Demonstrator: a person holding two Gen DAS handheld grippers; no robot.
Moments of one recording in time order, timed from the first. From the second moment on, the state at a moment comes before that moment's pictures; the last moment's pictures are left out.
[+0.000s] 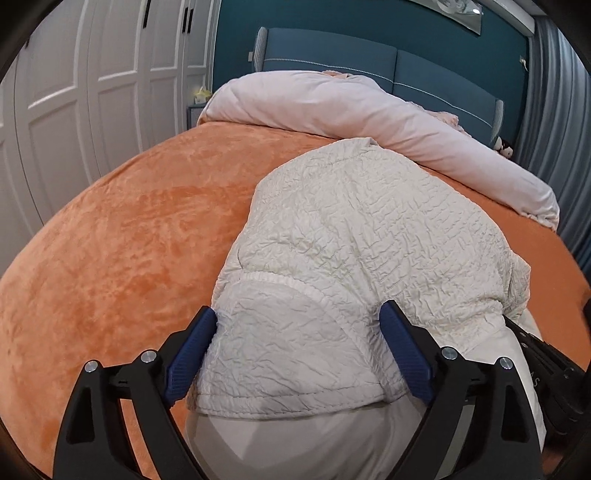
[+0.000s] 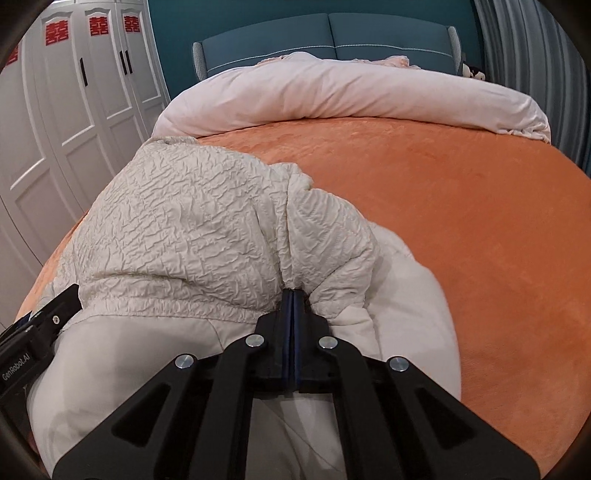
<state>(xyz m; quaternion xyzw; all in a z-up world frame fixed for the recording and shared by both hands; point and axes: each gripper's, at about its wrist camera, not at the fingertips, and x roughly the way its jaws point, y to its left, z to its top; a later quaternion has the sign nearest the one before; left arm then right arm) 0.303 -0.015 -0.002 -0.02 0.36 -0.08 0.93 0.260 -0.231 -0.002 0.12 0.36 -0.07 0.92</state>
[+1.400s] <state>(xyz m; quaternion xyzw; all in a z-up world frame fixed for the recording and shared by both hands) 0.100 0.003 0.048 0.07 0.45 -0.01 0.89 0.037 -0.174 0.079 0.12 0.45 -0.05 0.88</state>
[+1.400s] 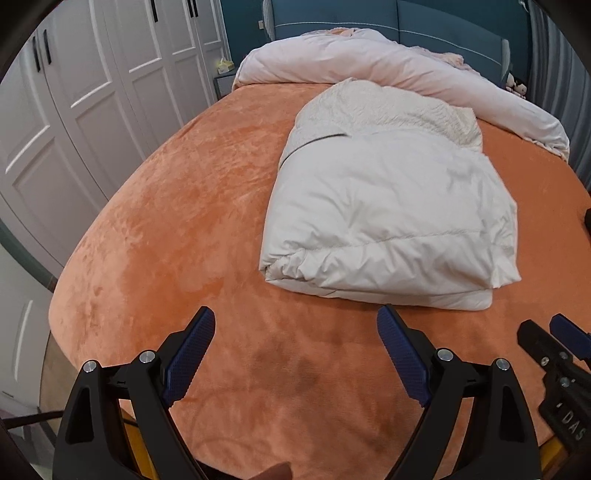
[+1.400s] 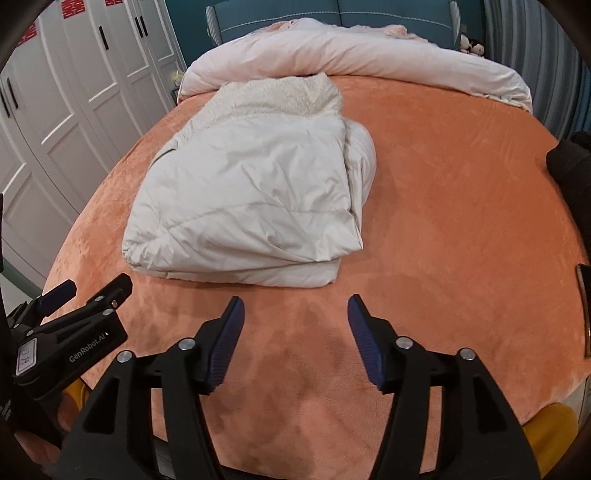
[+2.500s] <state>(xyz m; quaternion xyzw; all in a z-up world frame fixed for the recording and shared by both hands) 0.355 -0.005 0.082 -0.02 0.41 -0.01 0.91 0.325 -0.229 0.101 0.05 0.39 -0.10 0.91</state>
